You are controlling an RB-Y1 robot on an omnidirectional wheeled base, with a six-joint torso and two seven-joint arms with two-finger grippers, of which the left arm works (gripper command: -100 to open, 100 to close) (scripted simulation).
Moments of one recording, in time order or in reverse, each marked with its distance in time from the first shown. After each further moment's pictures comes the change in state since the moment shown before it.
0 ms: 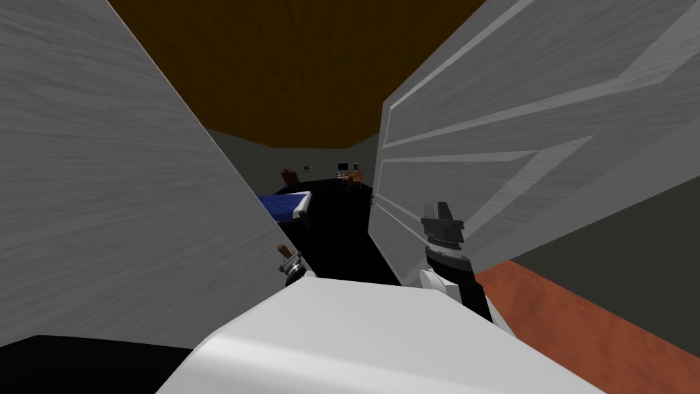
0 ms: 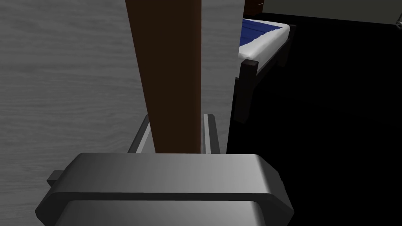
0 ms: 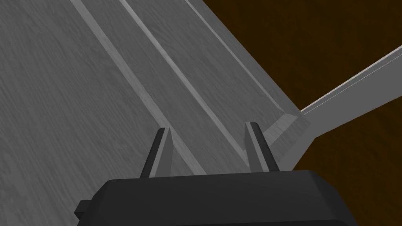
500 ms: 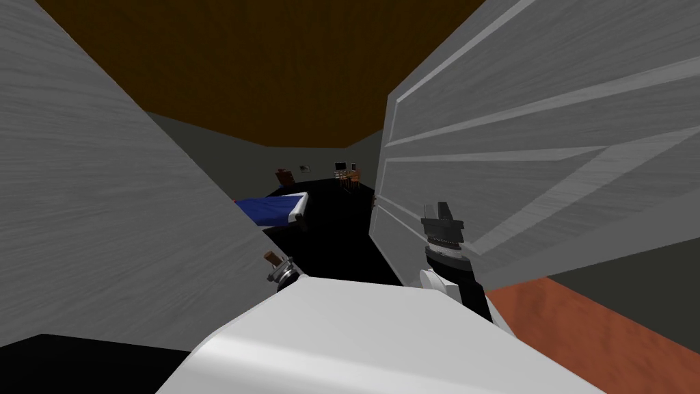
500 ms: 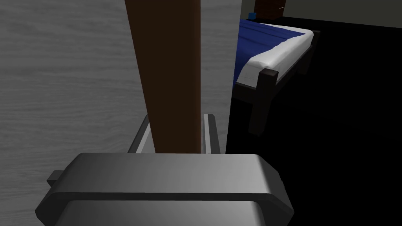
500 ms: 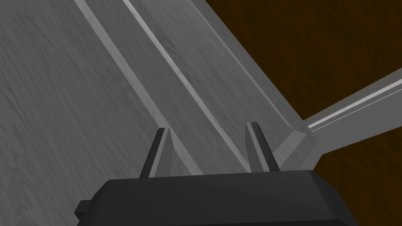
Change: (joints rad) arm 0.024 0.016 0.066 0.000 0.050 -0.034 -0.001
